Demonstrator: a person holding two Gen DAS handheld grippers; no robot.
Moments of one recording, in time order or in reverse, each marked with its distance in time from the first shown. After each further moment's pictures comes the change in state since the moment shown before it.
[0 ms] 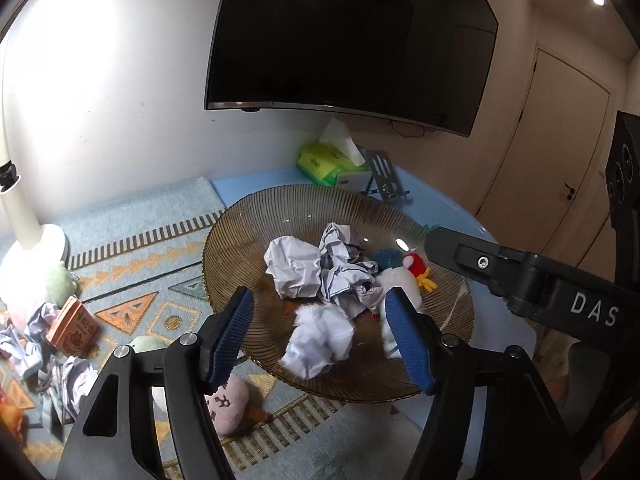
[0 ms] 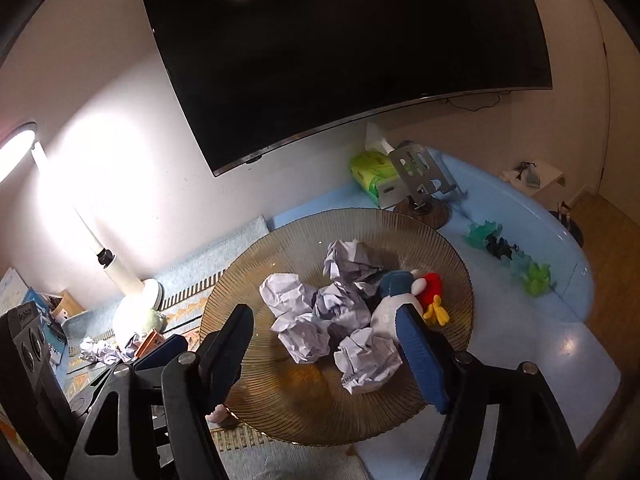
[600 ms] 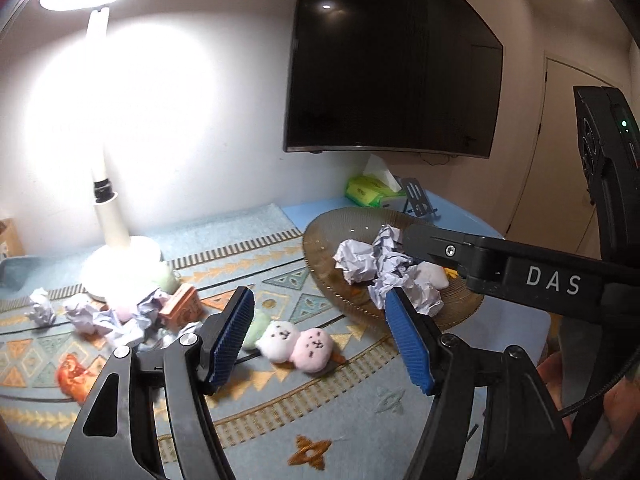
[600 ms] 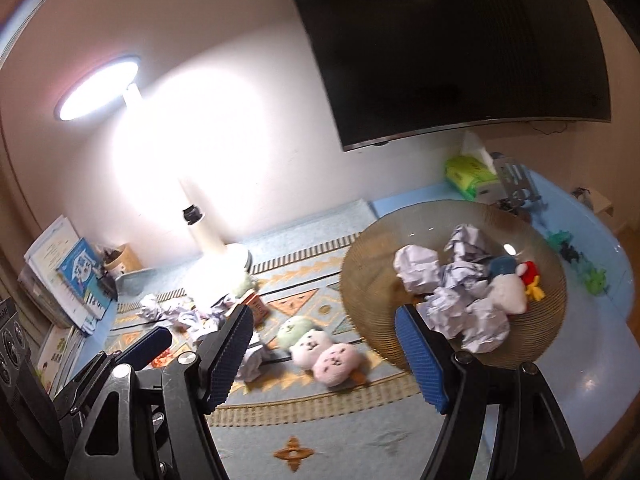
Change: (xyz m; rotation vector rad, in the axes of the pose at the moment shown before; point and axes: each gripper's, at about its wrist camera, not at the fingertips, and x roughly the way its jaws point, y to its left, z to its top) left arm -0.116 0.043 -0.033 0.016 -0.133 0.156; right arm -0.033 0.121 -0.043 -0.152 0.014 0.177
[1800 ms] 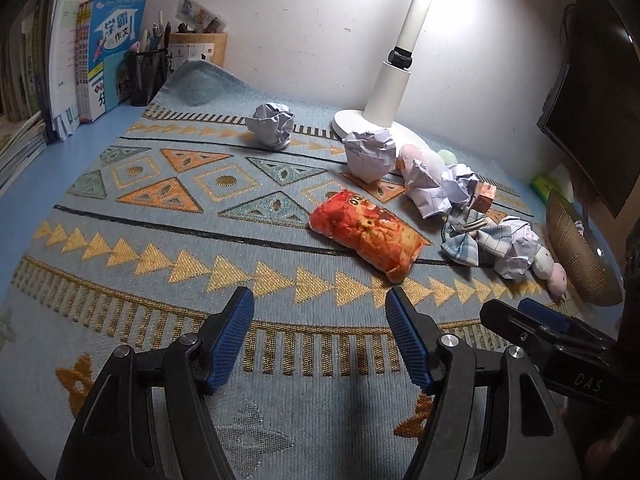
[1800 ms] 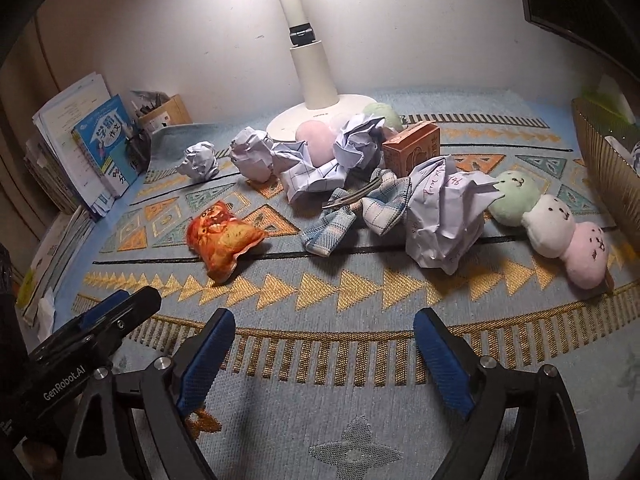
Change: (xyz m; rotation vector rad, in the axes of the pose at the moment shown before) left arm -0.049 0.238 -0.138 -0.425 0.171 0.336; right arm 0.138 0.143 -0.127 -0.173 0.274 0.125
